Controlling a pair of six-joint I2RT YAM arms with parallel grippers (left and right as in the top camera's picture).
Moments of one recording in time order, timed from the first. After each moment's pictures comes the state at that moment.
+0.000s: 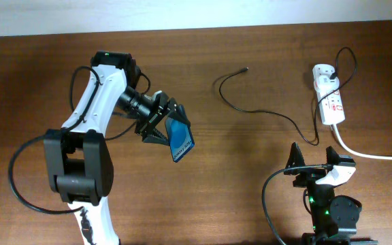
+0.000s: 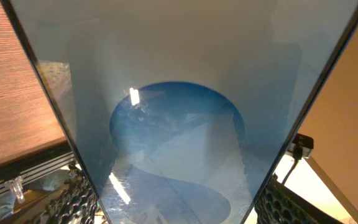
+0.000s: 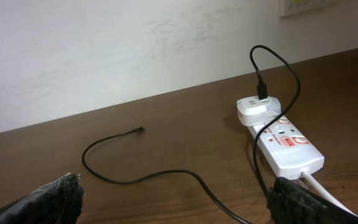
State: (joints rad) left arm -0.15 2.11 1.79 -1.68 0.90 -0.21; right arm -0.09 0.01 0.01 -0.07 -0.05 0.24
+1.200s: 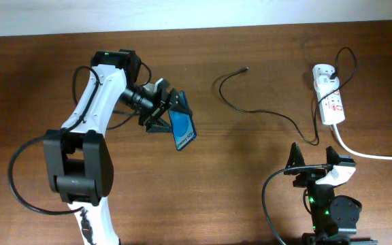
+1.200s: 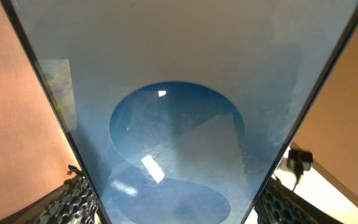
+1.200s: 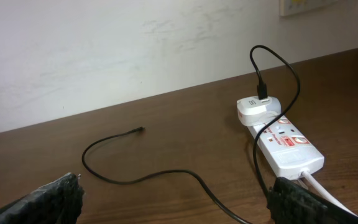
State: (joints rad) left arm -0.15 2.10 1.79 -1.47 0.90 -0.23; right arm -0.09 0.01 0.01 -0.07 -0.05 0.24
